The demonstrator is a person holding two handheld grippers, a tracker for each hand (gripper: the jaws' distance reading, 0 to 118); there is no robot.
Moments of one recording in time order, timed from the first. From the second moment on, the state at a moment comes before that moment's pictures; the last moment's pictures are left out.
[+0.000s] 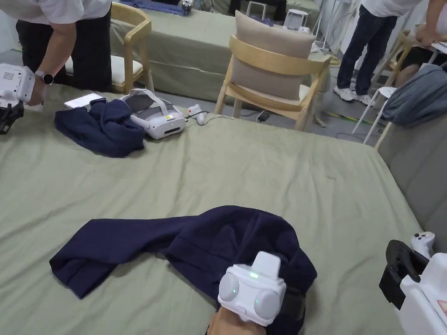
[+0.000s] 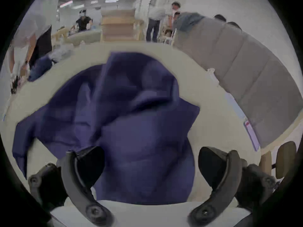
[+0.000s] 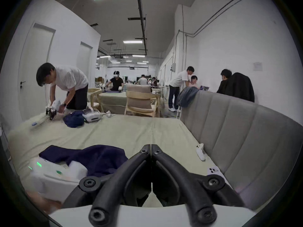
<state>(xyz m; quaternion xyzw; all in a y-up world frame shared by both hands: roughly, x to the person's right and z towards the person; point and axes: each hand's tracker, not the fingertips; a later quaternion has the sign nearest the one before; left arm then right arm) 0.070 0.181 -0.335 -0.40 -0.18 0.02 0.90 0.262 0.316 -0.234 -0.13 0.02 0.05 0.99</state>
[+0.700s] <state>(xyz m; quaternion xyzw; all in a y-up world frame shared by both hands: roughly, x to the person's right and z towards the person) -0.140 0.236 -0.295 -0.30 -0.01 0.00 0.95 0.202 0.259 -0.212 -0.15 0.05 0.02 0.99</state>
